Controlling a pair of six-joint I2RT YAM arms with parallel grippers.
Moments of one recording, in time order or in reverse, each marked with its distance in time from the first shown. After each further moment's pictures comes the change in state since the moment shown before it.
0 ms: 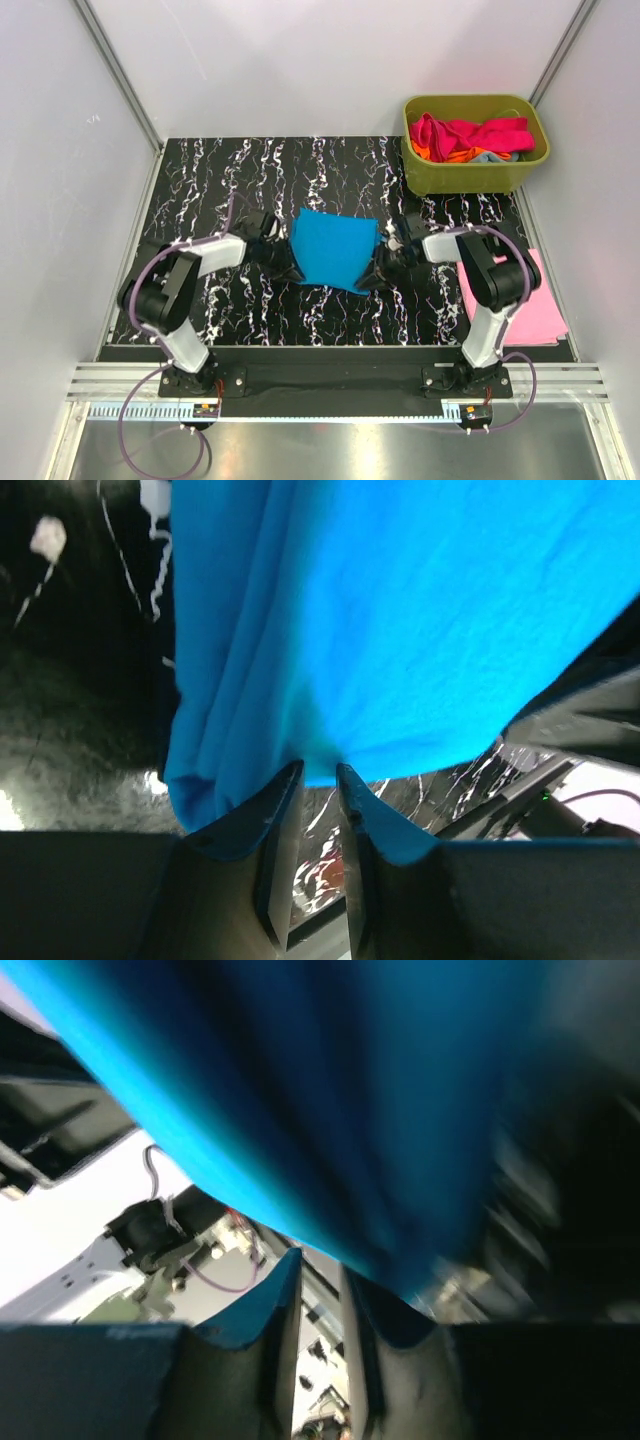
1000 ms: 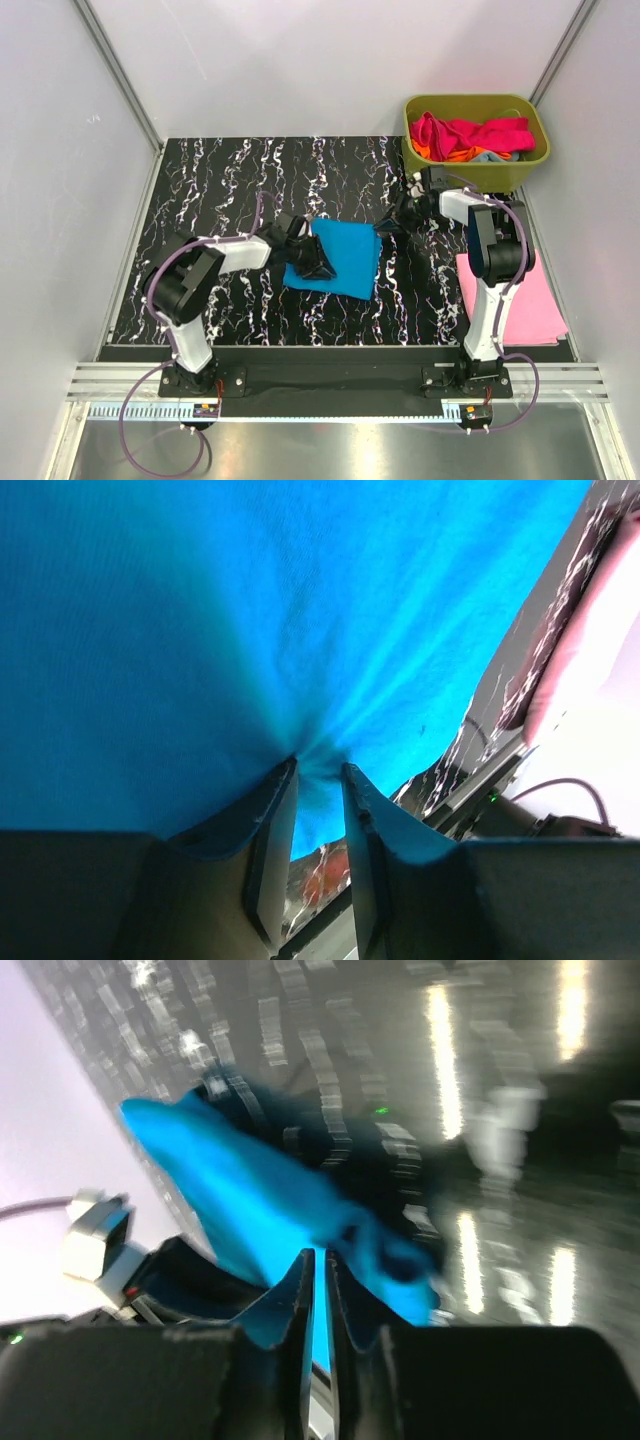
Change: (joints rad) left arm -0.174 0.103 0.064 0.231 0.012 -0.173; right arm -0.215 0.170 0.446 -0.142 0.123 -0.071
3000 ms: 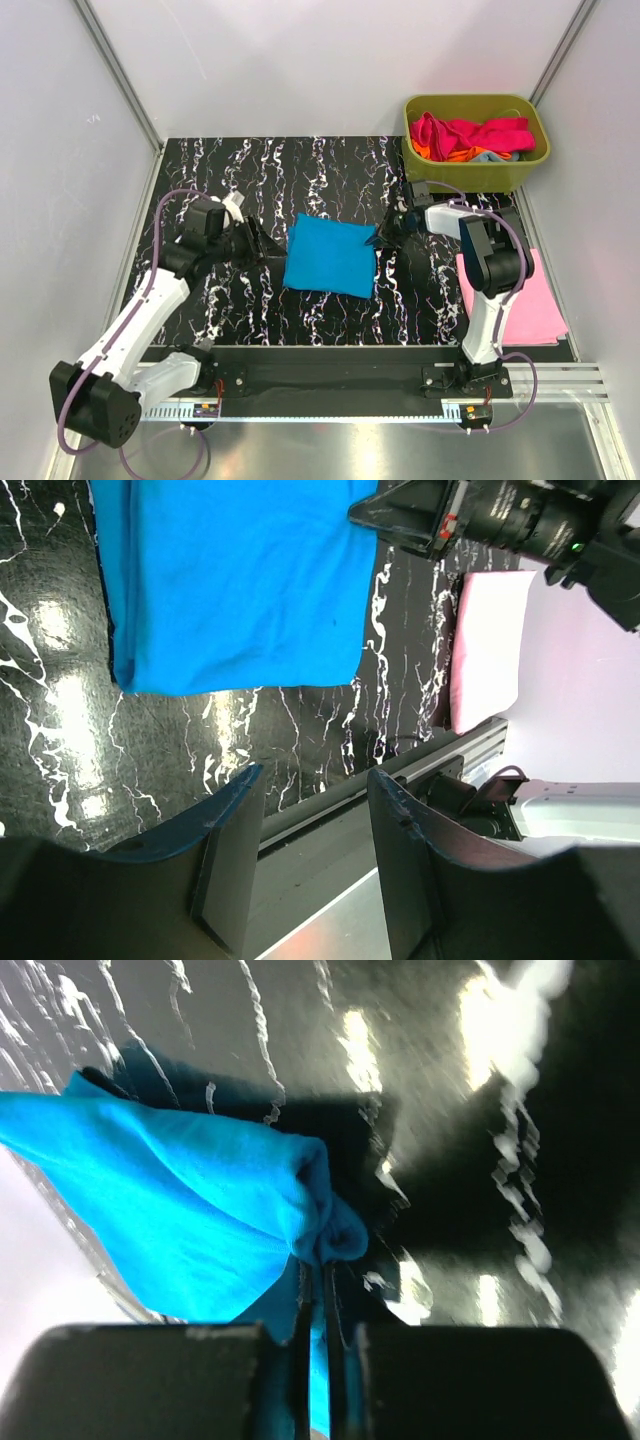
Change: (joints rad) left arm 0.250 -0.784 -0.058 -0.524 -0.036 0.128; right arm 0.116 -0.080 -0.170 0.081 0.235 -0.012
